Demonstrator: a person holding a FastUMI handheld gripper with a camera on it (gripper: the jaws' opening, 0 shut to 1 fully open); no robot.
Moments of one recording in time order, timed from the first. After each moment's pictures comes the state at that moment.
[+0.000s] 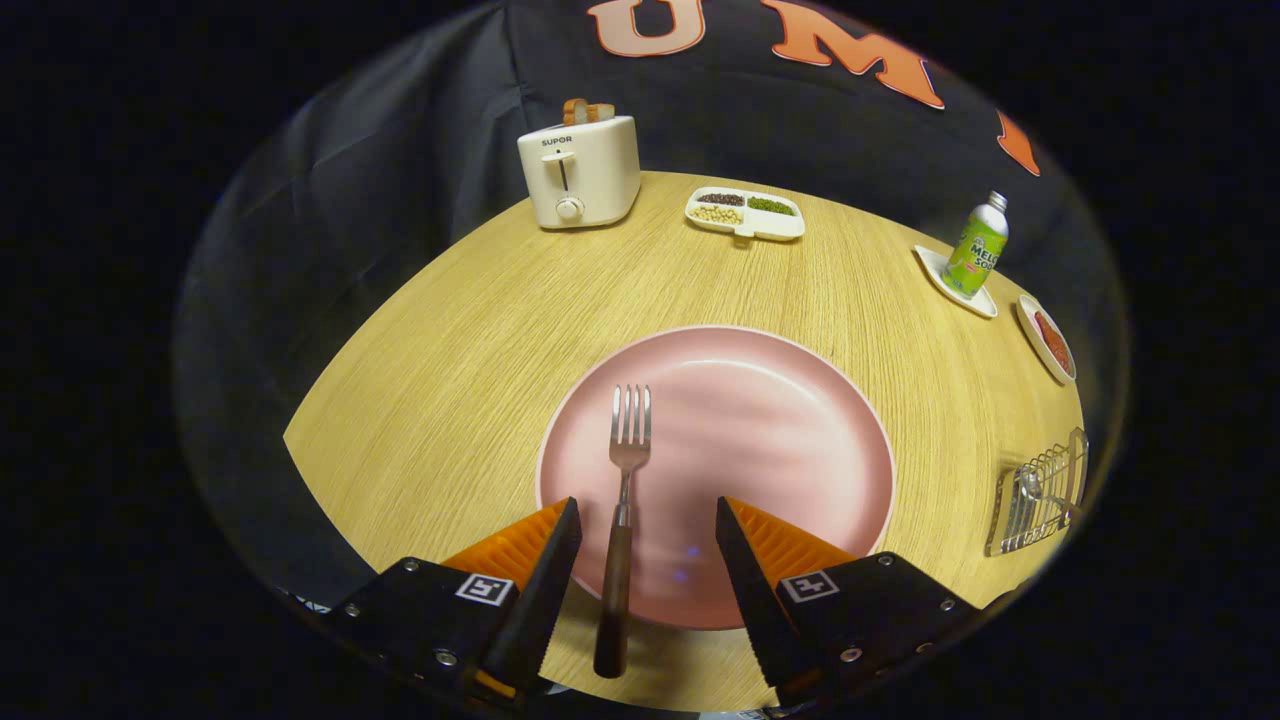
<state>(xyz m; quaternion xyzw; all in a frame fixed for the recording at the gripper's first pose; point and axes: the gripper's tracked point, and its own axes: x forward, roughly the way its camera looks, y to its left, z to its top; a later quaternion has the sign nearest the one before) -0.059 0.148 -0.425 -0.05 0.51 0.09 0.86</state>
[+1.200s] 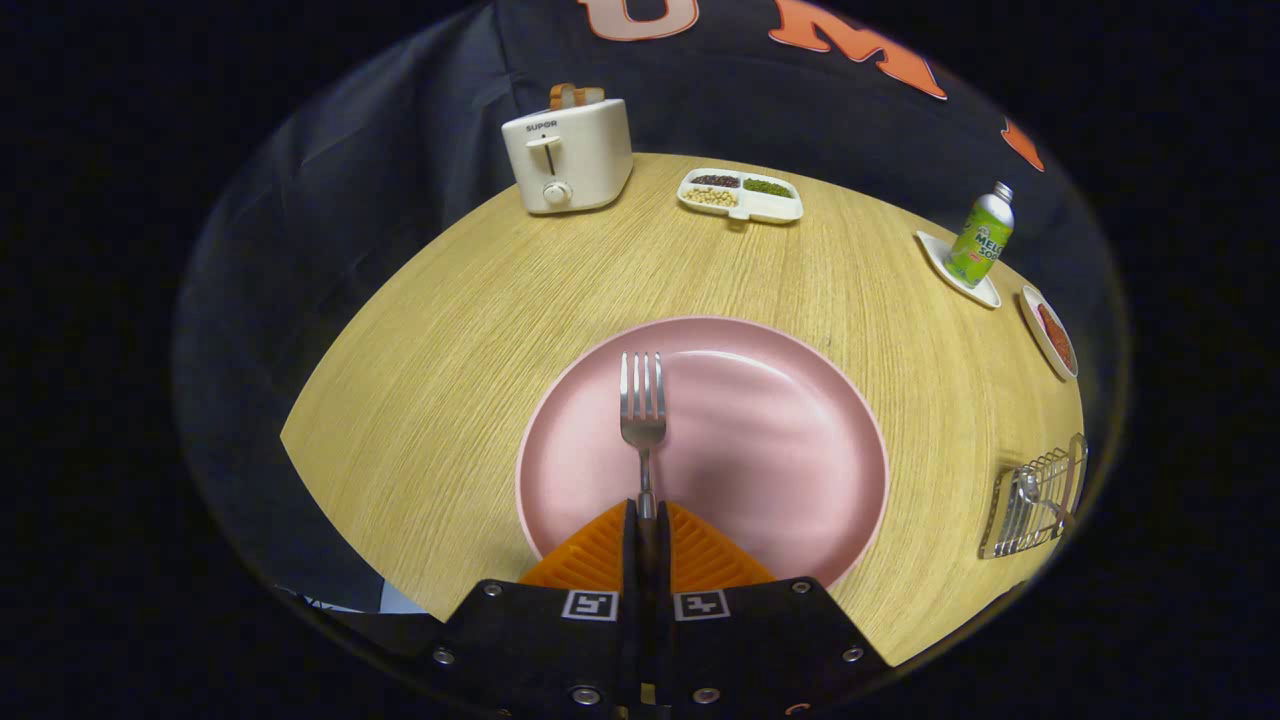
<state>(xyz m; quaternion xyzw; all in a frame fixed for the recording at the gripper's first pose) -0.050 0.130 -0.415 -0.05 0.52 0.07 0.85</state>
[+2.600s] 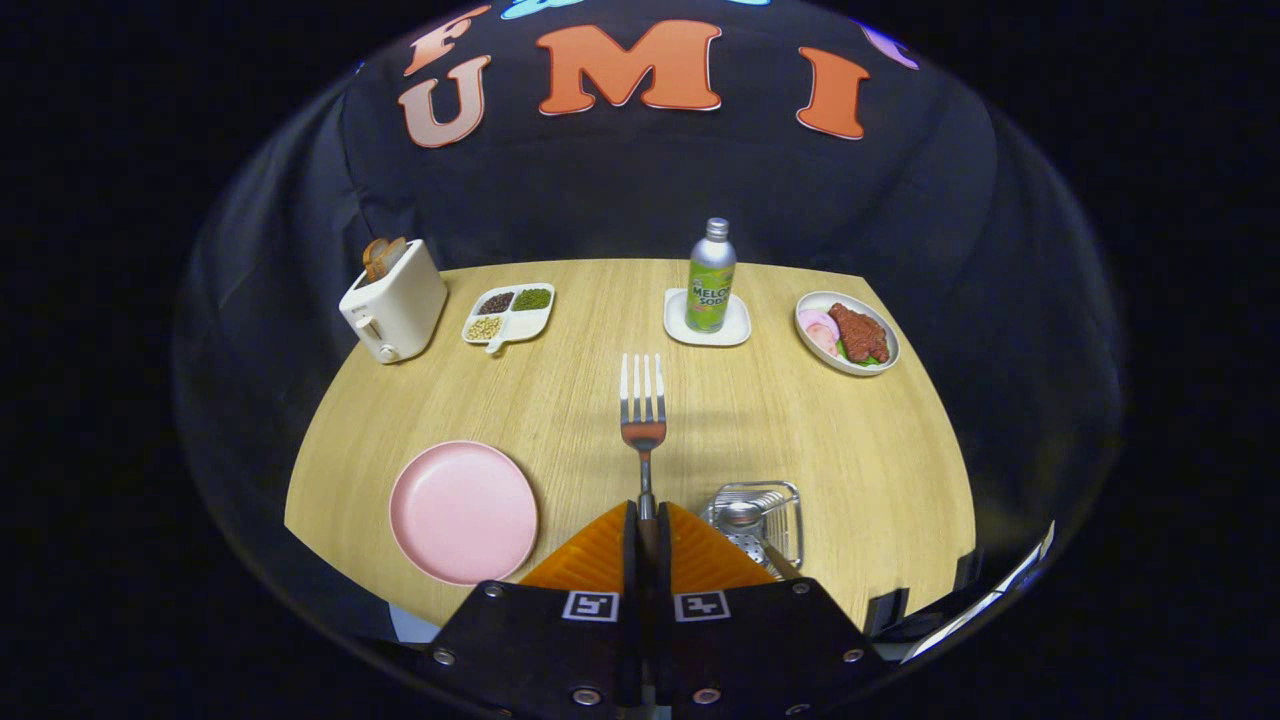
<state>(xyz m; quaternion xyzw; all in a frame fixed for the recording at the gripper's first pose) -0.036 -0.101 -0.251 -0.01 0.47 -0.08 0.88</state>
